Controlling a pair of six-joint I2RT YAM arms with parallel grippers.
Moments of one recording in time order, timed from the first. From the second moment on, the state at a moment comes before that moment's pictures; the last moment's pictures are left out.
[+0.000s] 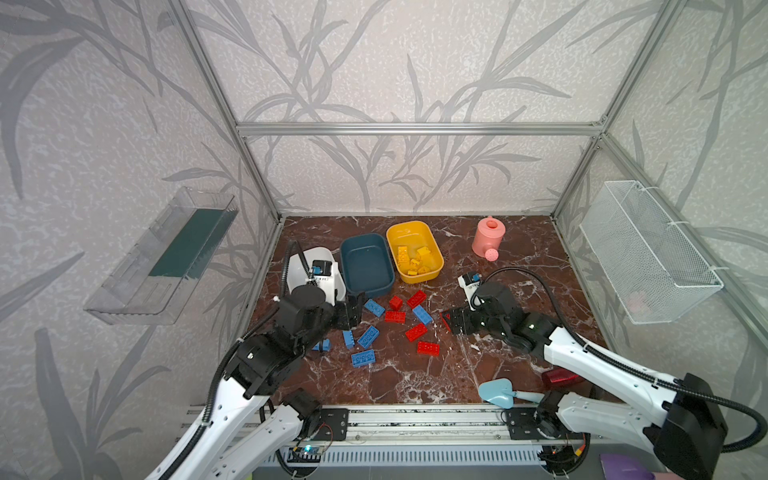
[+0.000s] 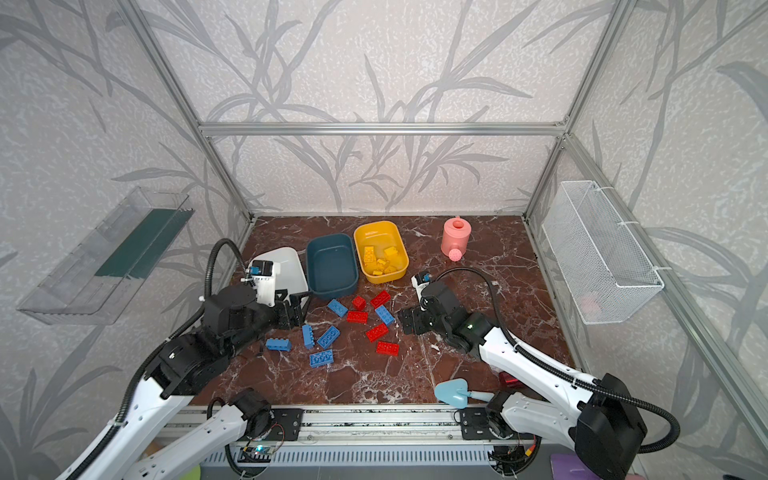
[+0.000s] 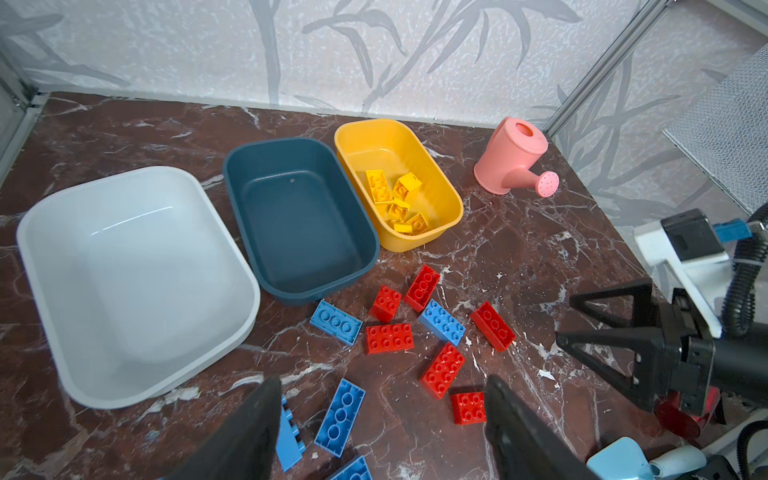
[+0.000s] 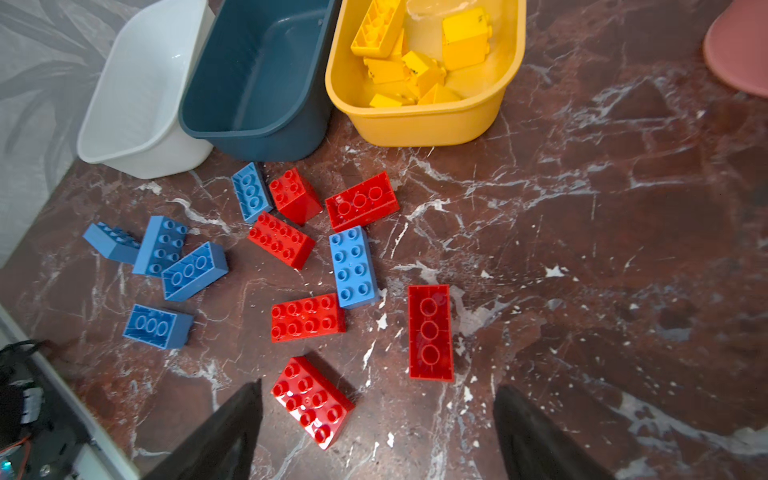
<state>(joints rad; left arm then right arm) -0.58 0.66 0.92 -0.77 -0.16 -0.40 0.73 1.12 0.73 -0.36 0.03 0.38</state>
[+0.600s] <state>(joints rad) -0.58 0.60 0.82 -0.82 -0.17 -0.37 0.58 1.32 0.76 -0.41 0.02 0.32</state>
